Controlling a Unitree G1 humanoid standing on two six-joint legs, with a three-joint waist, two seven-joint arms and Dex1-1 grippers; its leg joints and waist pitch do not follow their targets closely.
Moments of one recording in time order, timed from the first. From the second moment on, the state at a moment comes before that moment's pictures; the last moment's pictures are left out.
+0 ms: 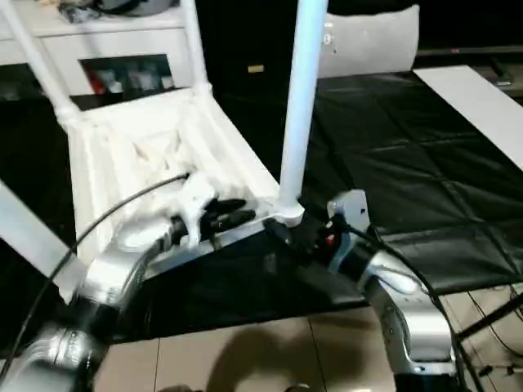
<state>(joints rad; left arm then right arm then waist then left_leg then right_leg) -0.25 0.12 -0.12 0.12 -0.09 0.25 -0.70 -0.12 -0.26 -0.05 -0.15 0.36 0.39 0.75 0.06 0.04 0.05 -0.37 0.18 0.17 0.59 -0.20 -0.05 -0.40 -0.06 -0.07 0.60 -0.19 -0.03</state>
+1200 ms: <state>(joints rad) 0.27 0.32 -0.10 -0.43 -0.25 0.43 -0.73 -0.70 -0.26 -0.07 0.77 0.18 0.10 0.41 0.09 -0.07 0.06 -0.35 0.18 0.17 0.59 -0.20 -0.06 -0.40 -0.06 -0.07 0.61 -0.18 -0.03</state>
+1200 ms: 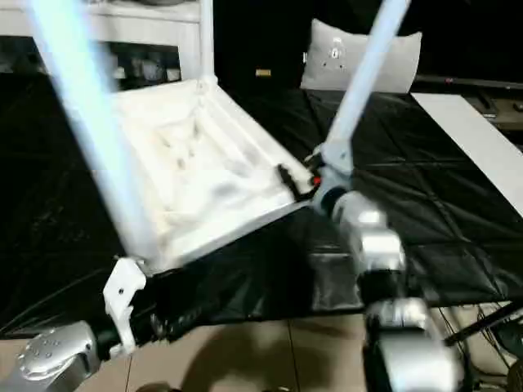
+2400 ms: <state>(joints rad) -0.17 0.11 -0.12 0.62 -0.18 -0.37 -0.85 -0.52 -0.28 -0.09 0.84 0.11 0.01 0.31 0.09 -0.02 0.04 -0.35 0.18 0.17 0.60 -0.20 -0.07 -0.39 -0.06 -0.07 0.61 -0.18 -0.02</state>
